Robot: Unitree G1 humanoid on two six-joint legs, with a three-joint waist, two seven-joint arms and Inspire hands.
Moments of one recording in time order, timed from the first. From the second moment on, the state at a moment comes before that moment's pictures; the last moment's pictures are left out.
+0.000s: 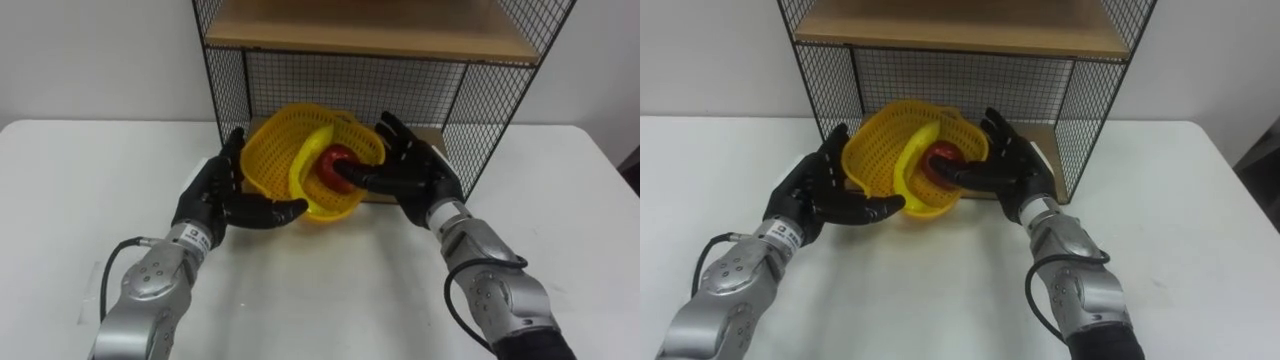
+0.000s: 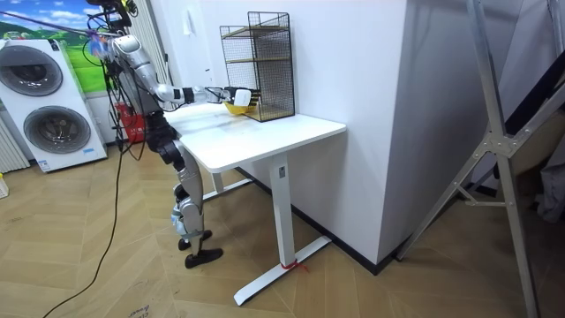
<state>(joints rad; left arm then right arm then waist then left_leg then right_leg) -0.08 0.16 -0.06 0.14 -0.18 0.19 -0.13 -0.24 -0.16 0.06 0.37 0.51 0.14 0.13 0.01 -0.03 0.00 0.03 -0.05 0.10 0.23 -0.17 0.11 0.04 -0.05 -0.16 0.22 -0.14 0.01</state>
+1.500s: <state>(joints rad) -0.07 0.15 -0.05 0.02 -0.18 0.15 -0.13 -0.17 -0.18 0.05 0.20 0.51 0.10 0.16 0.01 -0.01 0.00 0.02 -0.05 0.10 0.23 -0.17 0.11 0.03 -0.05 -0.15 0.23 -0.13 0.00</state>
